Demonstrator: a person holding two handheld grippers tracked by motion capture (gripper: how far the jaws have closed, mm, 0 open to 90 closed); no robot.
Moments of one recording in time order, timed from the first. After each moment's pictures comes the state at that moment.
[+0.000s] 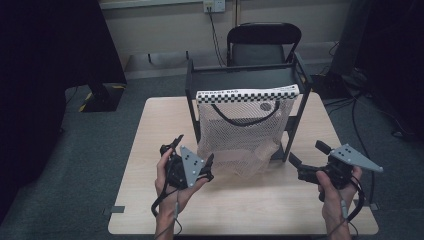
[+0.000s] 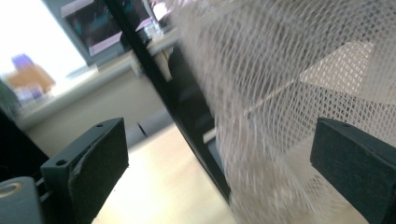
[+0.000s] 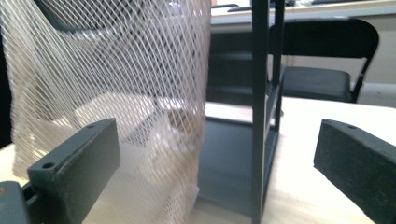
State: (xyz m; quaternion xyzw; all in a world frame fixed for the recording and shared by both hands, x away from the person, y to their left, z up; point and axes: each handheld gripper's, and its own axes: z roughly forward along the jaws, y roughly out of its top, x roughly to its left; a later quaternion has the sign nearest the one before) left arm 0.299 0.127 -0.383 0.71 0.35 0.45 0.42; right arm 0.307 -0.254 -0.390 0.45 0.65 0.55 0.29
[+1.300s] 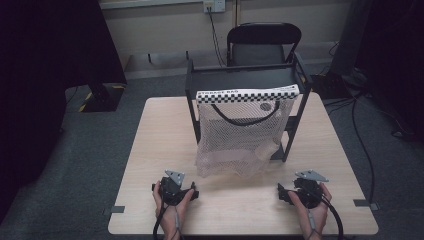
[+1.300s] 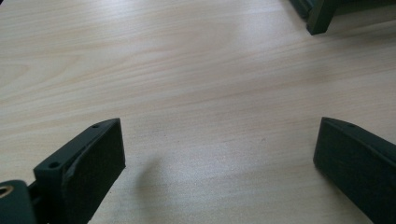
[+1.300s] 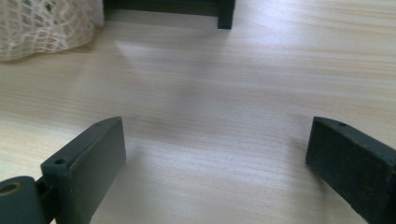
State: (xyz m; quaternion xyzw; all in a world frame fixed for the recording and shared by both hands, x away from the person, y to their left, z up) left arm 0.319 0.162 -0.521 0.70 0.58 0.31 0.27; right arm 0.320 -0.233 -0.519 0.59 0.71 0.30 0.25
